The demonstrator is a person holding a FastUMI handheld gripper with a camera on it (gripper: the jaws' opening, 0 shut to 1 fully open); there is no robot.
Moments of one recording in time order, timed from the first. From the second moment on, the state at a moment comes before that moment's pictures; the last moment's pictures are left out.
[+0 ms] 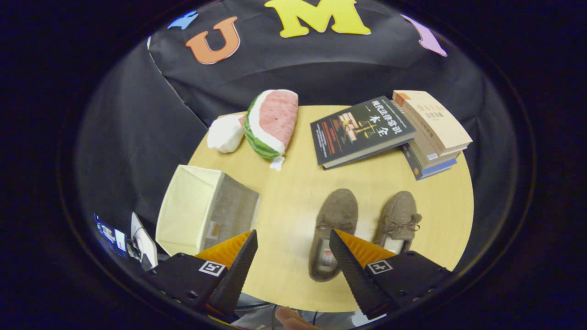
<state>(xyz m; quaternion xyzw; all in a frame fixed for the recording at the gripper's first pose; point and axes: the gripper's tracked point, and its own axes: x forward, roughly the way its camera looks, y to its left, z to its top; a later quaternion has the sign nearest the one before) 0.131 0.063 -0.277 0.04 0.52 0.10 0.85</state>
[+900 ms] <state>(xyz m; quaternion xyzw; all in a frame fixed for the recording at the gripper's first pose) 0.122 -0.023 -0.418 -0.03 0.61 -0.01 0.79</state>
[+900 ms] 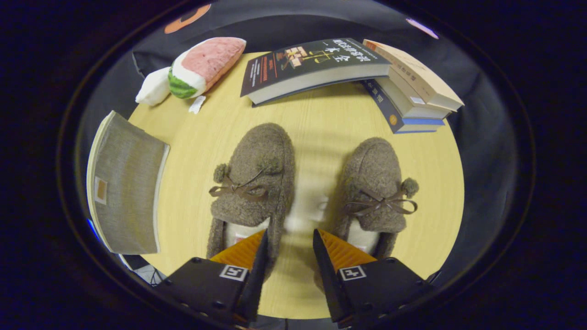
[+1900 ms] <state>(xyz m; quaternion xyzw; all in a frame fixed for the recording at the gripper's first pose) 0.102 0.004 -0.357 0.16 0.59 0.02 0.79</state>
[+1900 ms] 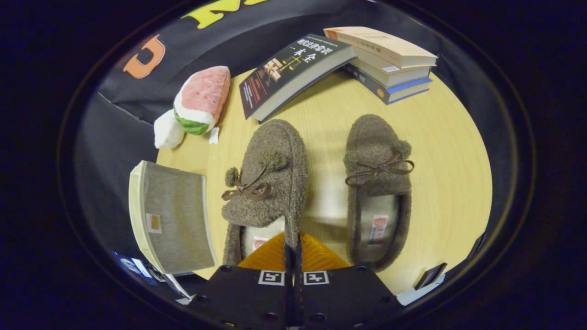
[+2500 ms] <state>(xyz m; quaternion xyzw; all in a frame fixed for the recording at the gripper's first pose) 0.066 0.163 -0.233 0.13 0.56 0.15 0.80</state>
